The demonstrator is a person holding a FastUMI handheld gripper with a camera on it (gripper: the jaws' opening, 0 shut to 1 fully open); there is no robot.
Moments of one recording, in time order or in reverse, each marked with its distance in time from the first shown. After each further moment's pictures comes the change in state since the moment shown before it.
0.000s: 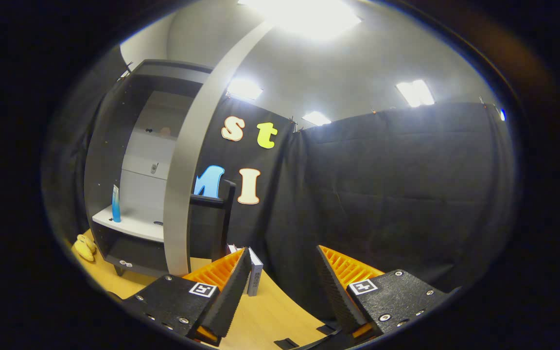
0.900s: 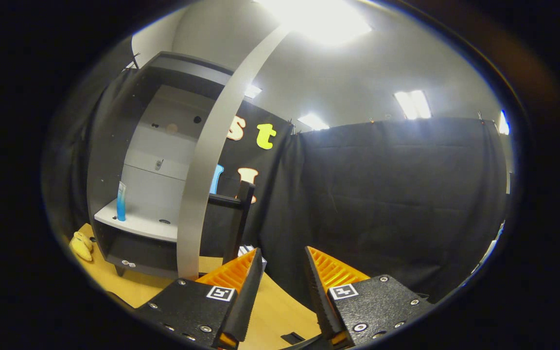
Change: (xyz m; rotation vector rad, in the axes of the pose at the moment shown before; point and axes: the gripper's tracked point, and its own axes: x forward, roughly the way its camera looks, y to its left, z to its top) arm -0.042 0.058 0.016 -0.015 0.009 -0.051
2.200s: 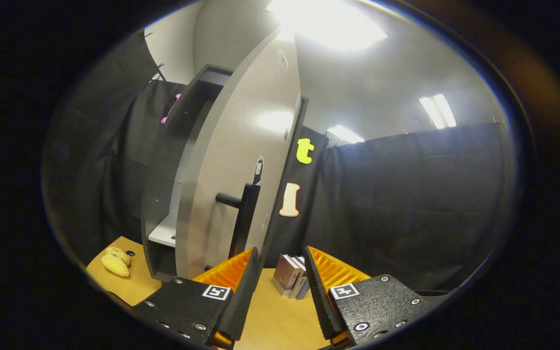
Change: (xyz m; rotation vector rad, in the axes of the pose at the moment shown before) arm -0.052 0.141 0.042 0.030 -0.081 0.199
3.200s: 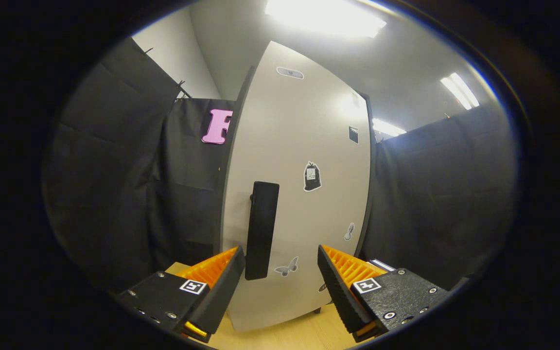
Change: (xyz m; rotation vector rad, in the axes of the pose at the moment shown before) arm 0.015 0.150 0.032 0.146 -0.048 0.272
